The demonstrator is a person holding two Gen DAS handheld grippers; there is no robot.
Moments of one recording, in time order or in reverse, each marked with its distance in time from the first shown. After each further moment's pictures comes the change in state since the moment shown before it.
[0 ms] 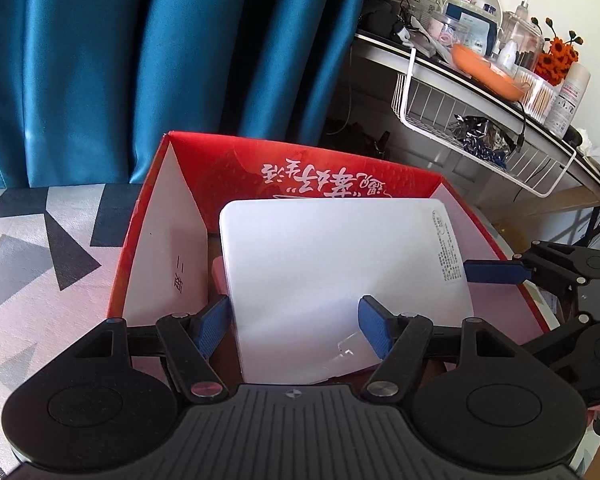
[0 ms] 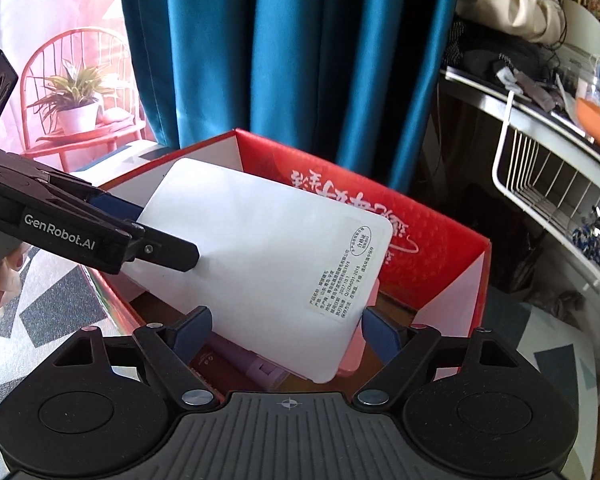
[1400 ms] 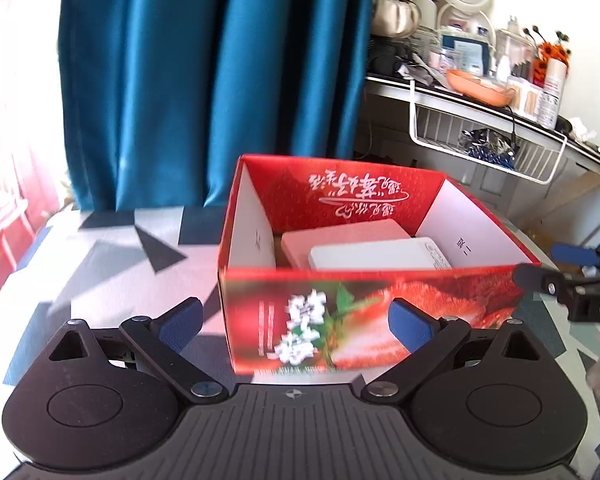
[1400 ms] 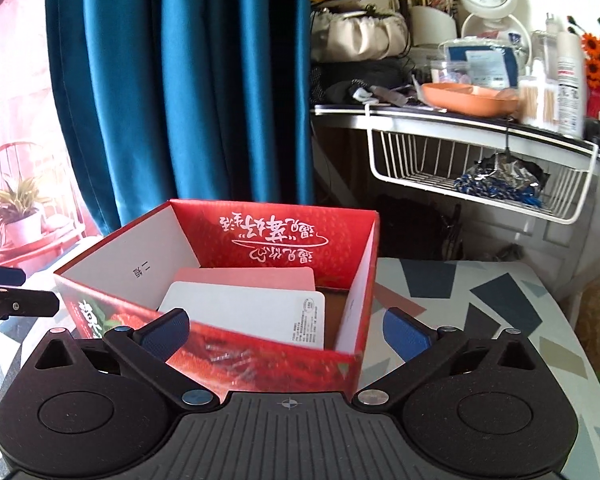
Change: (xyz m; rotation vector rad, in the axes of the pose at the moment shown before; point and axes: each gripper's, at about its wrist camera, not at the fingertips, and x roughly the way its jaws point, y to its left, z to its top) left arm -0.100 -0.011 -0.081 0.054 -0.169 0.173; right arm -0.087 0.010 -0.081 0.288 -0.278 -0.194
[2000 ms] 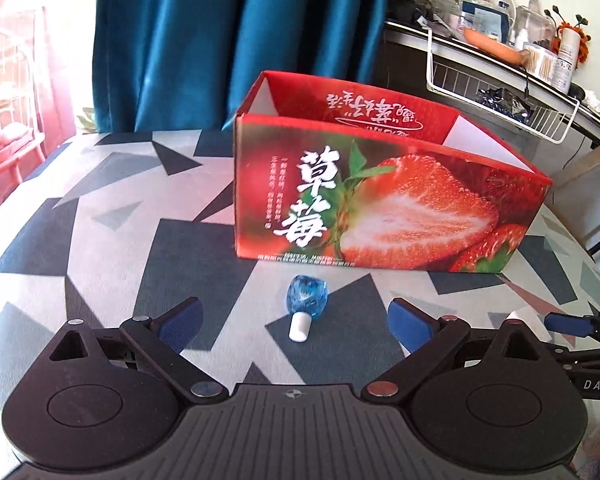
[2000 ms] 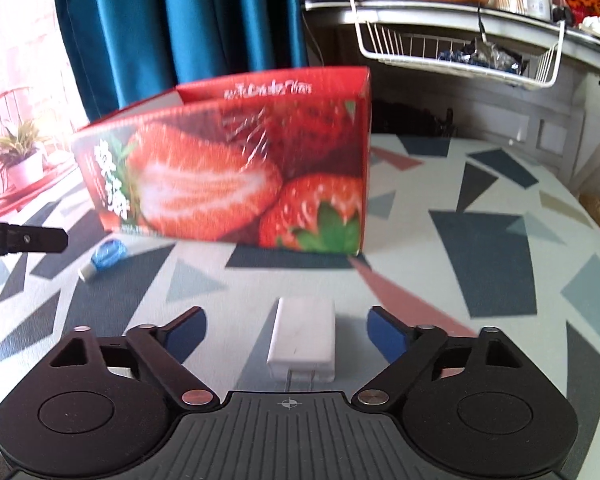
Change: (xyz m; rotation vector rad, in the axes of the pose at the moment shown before) left arm -0.002 0.006 -0.075 -0.063 0.092 0.034; right arm -0.026 0.016 -0.117 0.064 0.210 -0.001
